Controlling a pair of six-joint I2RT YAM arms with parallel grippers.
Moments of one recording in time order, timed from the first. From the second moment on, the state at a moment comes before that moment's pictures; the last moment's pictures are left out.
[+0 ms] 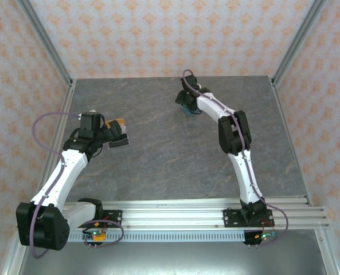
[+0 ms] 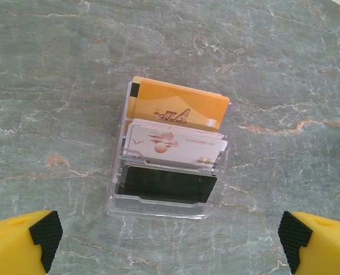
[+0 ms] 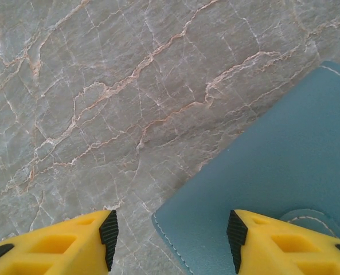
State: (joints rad) left arm -0.06 1.09 0.82 -0.55 -0.10 -0.53; right arm 0.41 2.44 2.08 -0.57 0.04 0.75
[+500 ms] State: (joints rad) left arm -0.10 1.16 0.86 -0.56 -0.07 -0.55; right arm 0.52 2.04 1.47 -0.57 -0.02 0.61
